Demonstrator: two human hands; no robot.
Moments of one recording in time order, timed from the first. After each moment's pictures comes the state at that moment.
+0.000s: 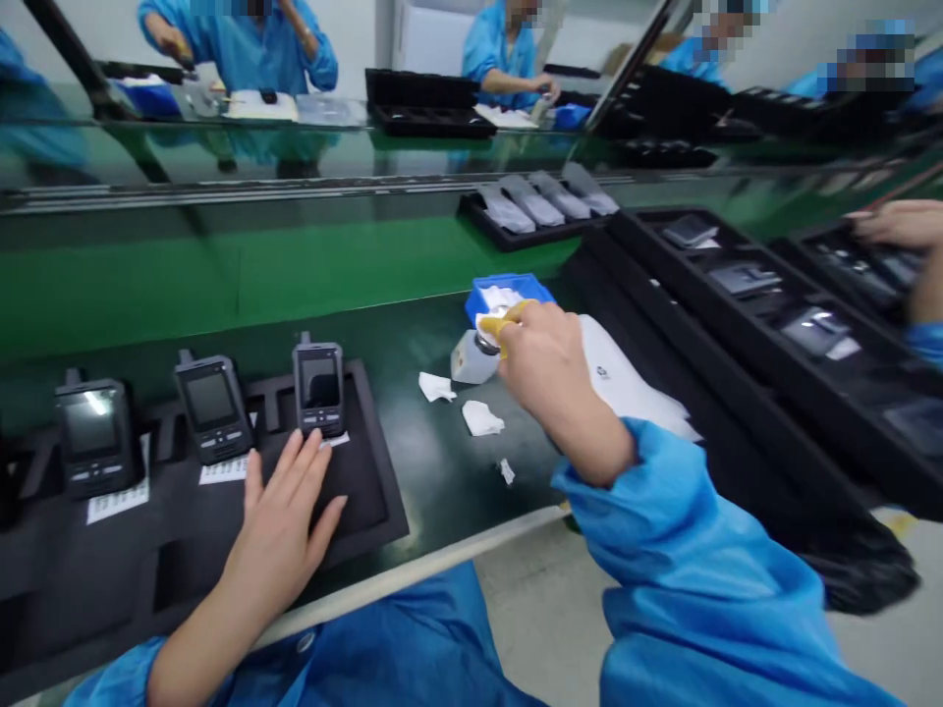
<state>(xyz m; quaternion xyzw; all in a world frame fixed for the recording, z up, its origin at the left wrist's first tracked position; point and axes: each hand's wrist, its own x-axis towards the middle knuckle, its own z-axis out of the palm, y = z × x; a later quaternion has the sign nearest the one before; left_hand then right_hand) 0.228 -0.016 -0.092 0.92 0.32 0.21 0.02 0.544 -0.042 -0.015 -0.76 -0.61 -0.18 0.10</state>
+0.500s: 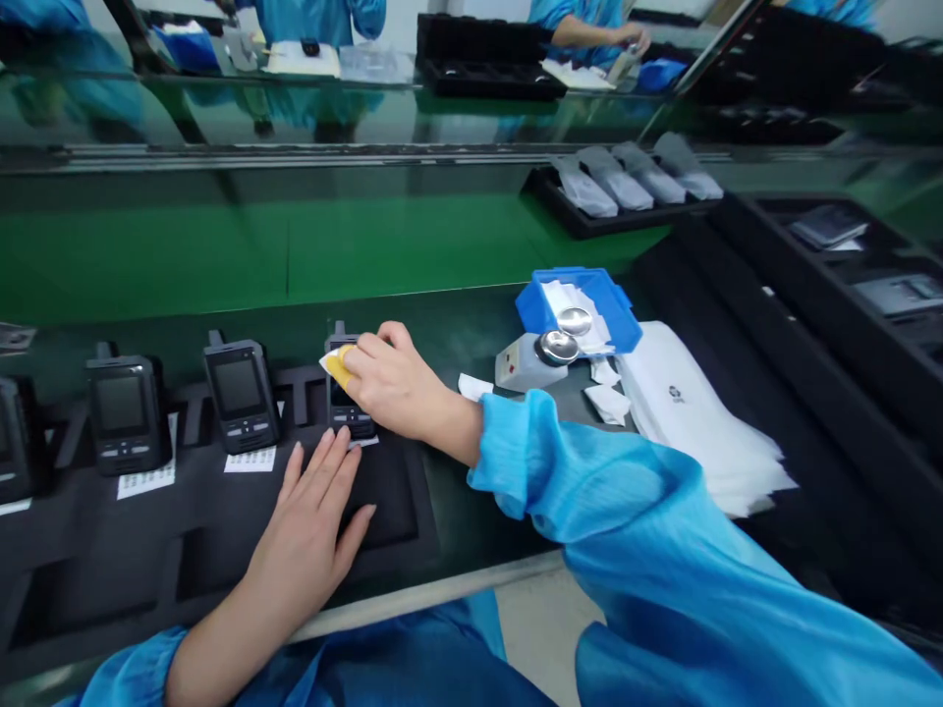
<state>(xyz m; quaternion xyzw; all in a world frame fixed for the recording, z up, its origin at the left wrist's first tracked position) 0.230 -0.019 -0.096 0.93 0.33 0.17 0.04 0.420 0.043 -0.056 -0.47 -0.87 -0.10 0.13</state>
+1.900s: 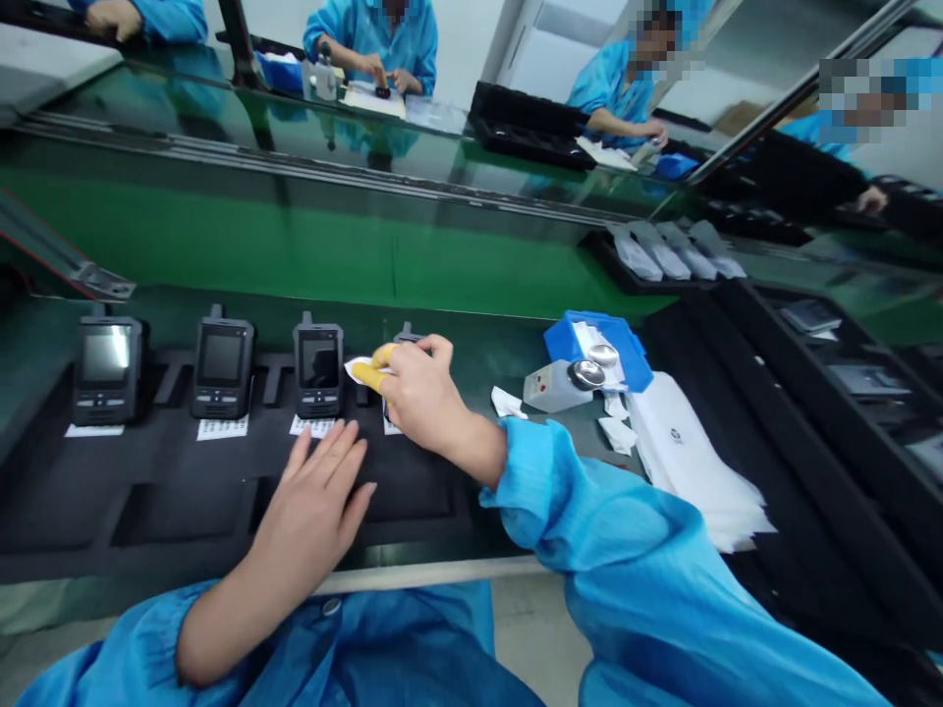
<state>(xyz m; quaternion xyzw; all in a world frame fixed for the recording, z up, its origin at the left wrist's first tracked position) 0.191 -0.019 -0.087 0.89 0.38 0.24 0.04 0.379 0.038 -0.053 -0.51 -0.84 -0.13 0.15</state>
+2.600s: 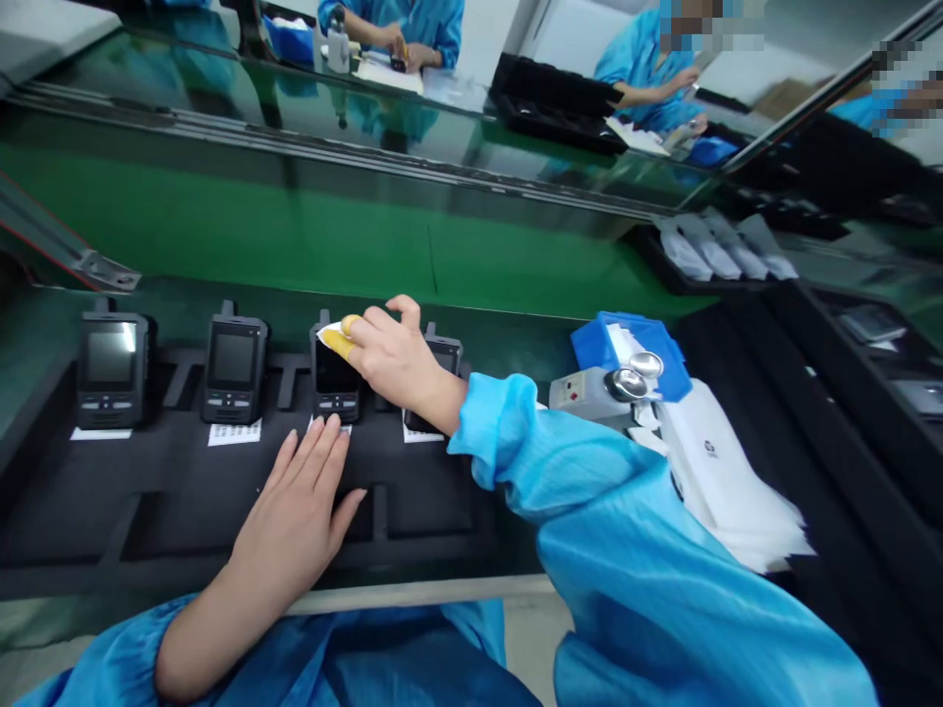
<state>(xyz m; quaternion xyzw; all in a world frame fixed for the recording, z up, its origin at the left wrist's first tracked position) 0.164 -0.008 -0.096 0.89 0.43 0.16 0.02 0.346 0.098 -0.062 -0.43 -0.86 -0.22 0.15</state>
